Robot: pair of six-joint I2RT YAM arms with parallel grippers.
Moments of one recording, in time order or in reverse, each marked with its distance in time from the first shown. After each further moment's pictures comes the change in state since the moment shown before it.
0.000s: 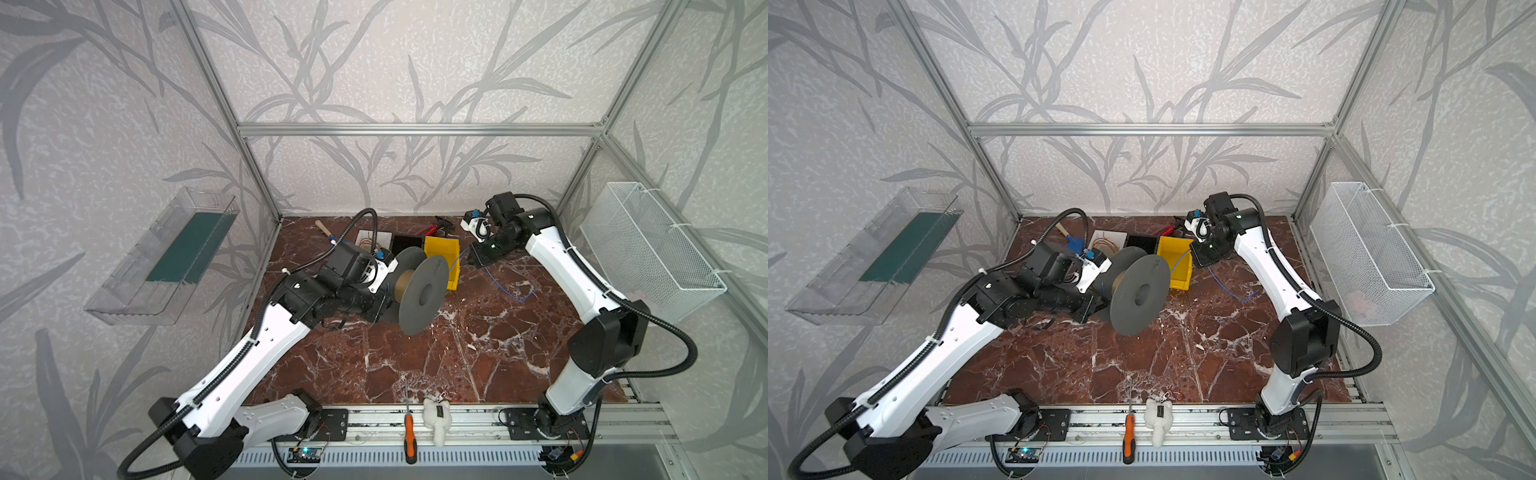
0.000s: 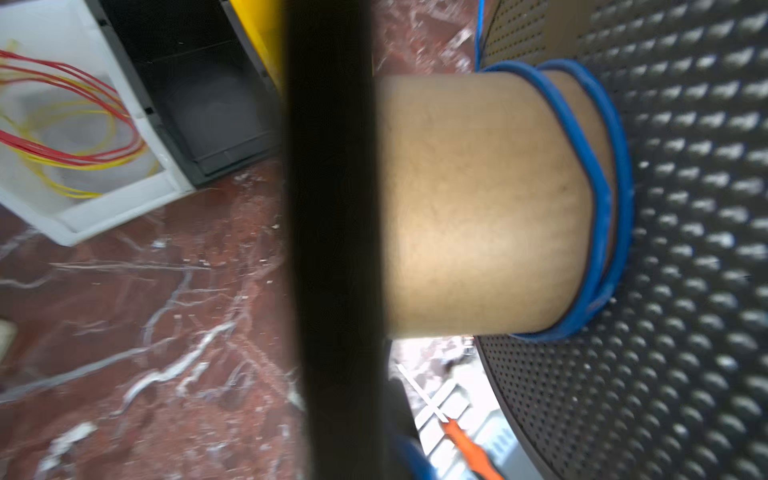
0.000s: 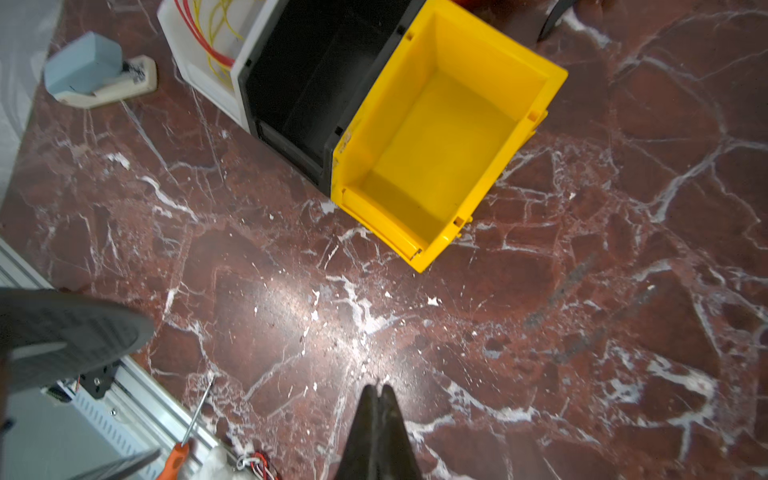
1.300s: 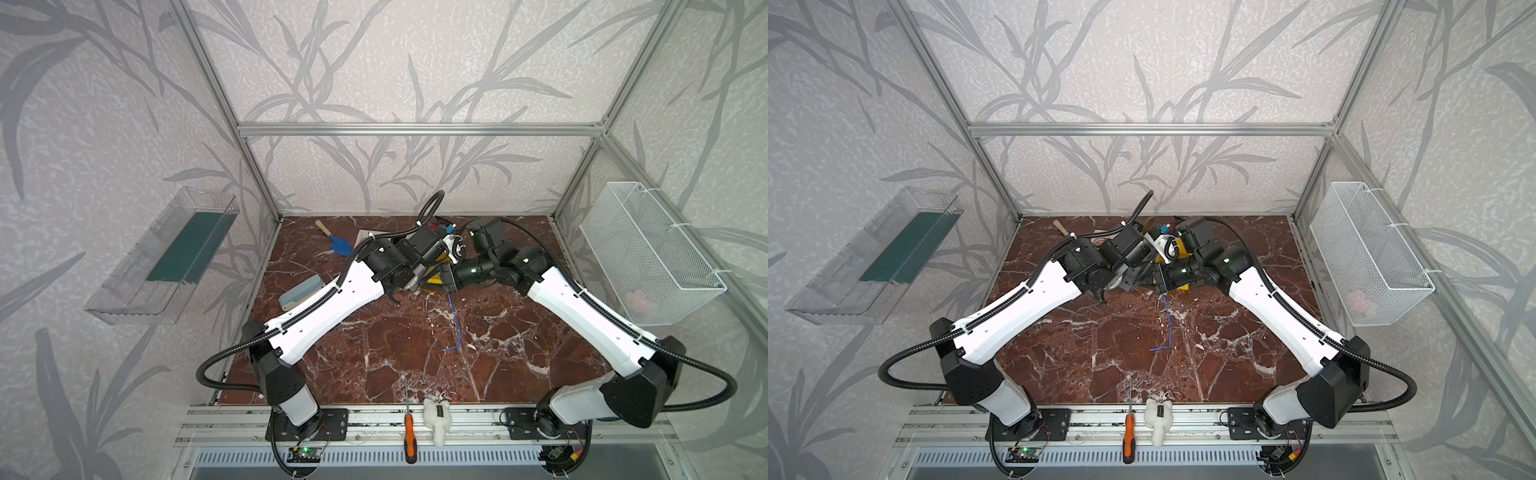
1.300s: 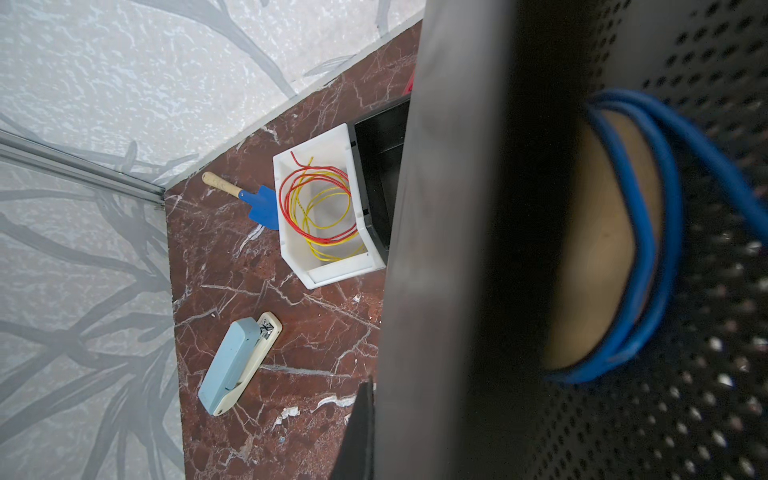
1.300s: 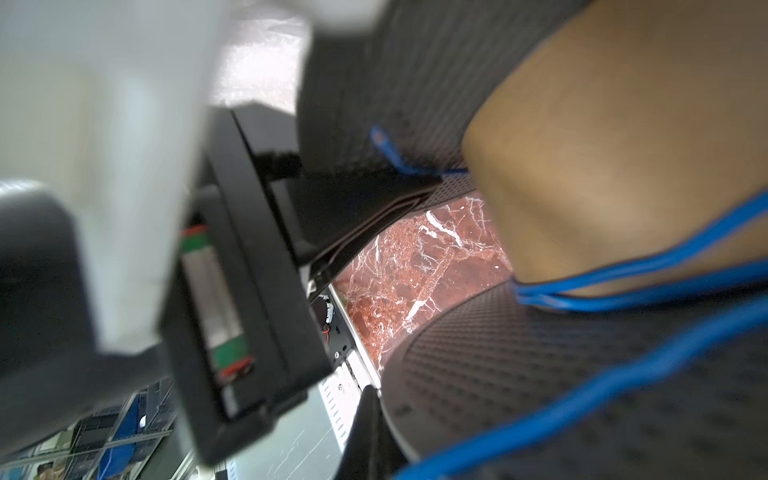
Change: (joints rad) left arm -0.190 0.487 0.473 -0.123 -0.772 -0.192; right arm 0.320 -0.310 -0.365 0.492 -0.404 0.414
